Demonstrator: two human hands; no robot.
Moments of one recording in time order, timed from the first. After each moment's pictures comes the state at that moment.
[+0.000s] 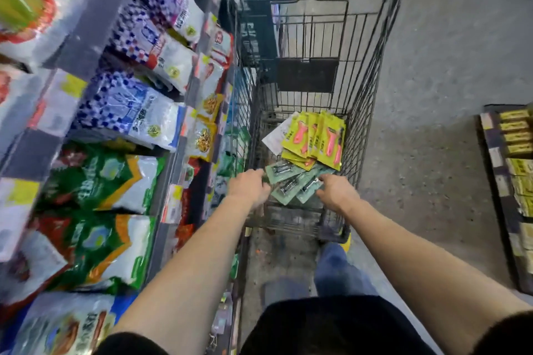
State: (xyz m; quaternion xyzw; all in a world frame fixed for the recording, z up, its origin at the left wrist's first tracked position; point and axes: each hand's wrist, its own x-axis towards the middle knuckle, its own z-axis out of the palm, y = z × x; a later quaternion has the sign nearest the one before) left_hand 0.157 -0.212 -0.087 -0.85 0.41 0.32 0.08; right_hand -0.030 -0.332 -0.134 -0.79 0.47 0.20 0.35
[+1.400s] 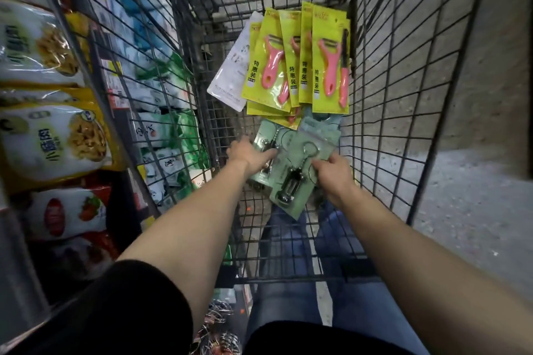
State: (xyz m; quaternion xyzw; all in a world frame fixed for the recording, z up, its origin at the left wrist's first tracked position) left_hand 0.217 -0.327 -0.425 -0.82 0.24 0.52 0.10; right_hand 0.021 -0.355 -0.404 -0.23 0.73 -0.05 0.64
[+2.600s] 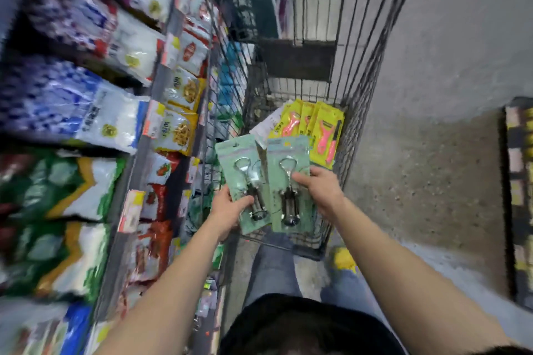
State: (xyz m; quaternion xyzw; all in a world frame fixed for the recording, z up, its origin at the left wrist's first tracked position) left_hand 0.131 -0.214 -0.162 -0.85 0.05 0.43 -0.30; right_hand -0.025 -0.386 -0.199 -0.41 0.53 -0.05 0.74
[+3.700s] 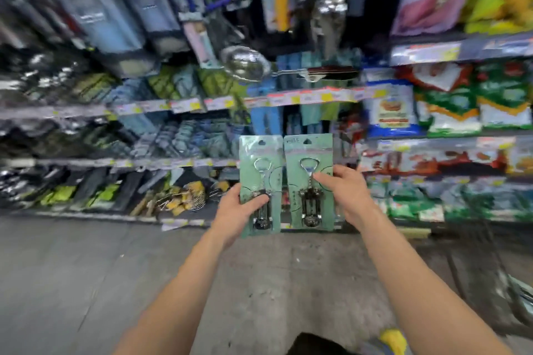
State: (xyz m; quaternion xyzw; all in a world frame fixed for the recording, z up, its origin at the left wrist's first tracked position) left_hand -0.357 0.356 0.027 -0.71 -0.33 -0.09 -0.62; right_hand -0.192 0.161 0.032 -0.69 -0.05 0.28 0.67
